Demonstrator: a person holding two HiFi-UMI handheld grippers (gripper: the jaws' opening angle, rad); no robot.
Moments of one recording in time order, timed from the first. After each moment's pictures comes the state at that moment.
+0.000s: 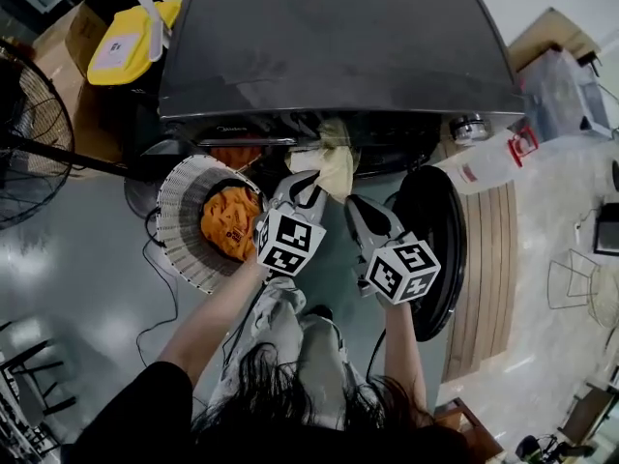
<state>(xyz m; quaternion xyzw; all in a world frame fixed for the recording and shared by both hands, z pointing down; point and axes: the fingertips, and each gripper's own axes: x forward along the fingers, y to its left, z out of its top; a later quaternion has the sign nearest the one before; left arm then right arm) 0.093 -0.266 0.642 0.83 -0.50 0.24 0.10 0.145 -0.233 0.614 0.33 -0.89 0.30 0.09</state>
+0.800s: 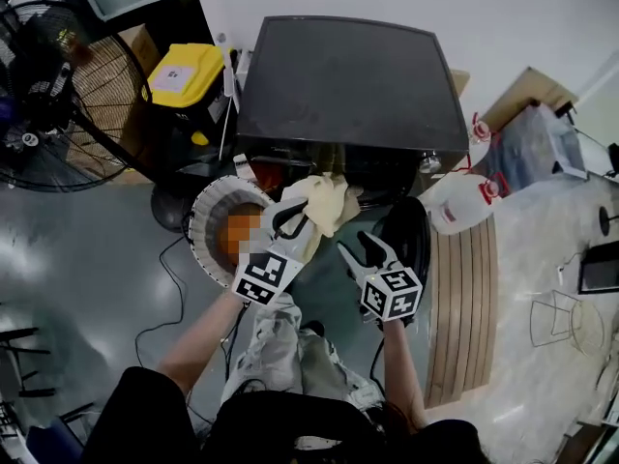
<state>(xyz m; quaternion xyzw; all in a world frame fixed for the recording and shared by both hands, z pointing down) 0.067 -0.157 0.411 0.84 -0.53 0.16 0.04 0.155 -0.136 0.510 0.30 -0.91 0.25 0.16</state>
